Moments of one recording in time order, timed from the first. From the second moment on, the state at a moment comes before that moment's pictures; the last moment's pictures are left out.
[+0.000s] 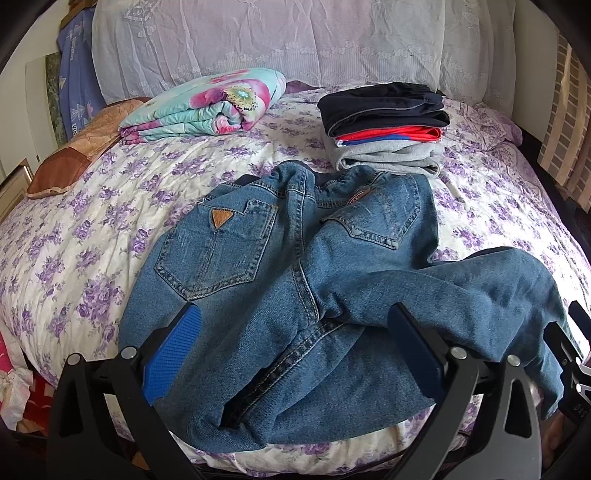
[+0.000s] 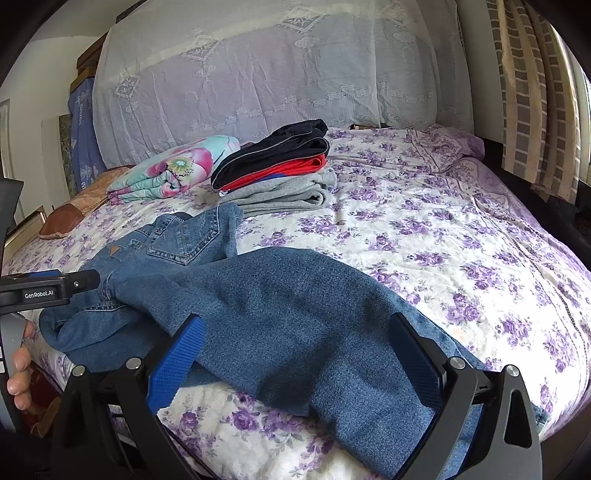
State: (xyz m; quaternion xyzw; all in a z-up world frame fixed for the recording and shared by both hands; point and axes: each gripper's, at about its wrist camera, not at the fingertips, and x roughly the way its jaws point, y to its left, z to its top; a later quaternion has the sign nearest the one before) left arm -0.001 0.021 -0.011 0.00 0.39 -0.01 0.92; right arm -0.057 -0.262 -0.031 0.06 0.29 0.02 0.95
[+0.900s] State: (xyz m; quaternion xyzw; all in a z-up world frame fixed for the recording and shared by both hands) left arm 0.172 0.156 -0.059 -0.06 0.55 -0.02 0.83; right arm 0.150 -0.206 0.005 0.05 0.42 0.17 0.89
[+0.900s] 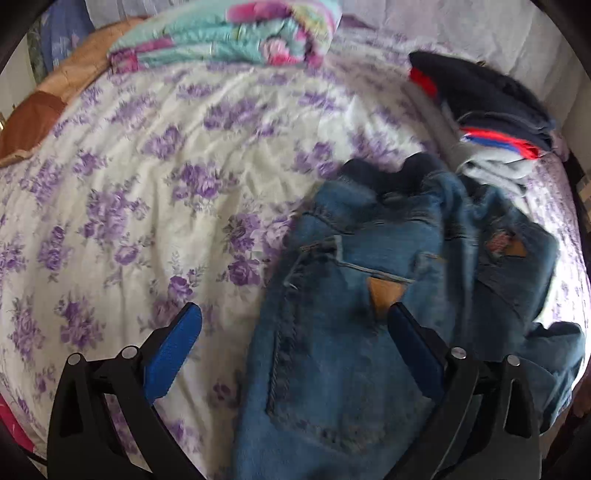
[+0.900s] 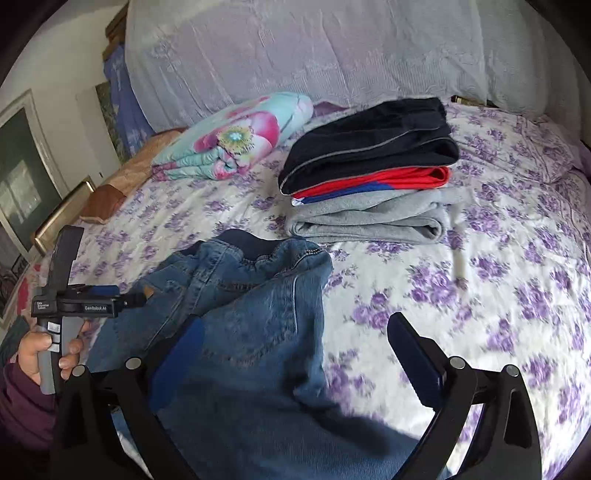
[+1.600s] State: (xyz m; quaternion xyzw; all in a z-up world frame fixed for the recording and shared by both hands) left arm 0.091 0.150 0.005 -0.10 0.41 -0.07 0.90; right arm 0.142 -0.100 0.096 -0.16 0.30 0.27 0.90
